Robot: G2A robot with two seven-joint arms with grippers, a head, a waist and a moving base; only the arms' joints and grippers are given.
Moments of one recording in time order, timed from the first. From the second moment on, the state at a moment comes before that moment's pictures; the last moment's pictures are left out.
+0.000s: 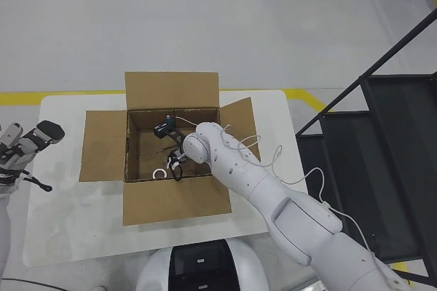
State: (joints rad) left arm 1.25 -0.95 -1.71 -1.25 -0.84 -0.64 -1.18; right arm -0.58 -1.73 0.72 -0.66 -0.93 -0.09 0.87
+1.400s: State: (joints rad) left arm 1.25 -0.95 -1.71 -1.25 -0.84 -0.64 -1.18; right arm -0.52 -1.72 0.64 -0.59 -1.13 -0.46 0.89
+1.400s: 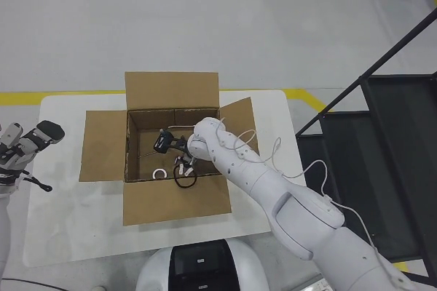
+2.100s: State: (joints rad) left arm 1.25 -0.95 -1.71 -1.25 -0.84 -0.64 -1.18; right arm -0.47 -1.78 0.59 -0.45 -1.15 -0.47 0.82
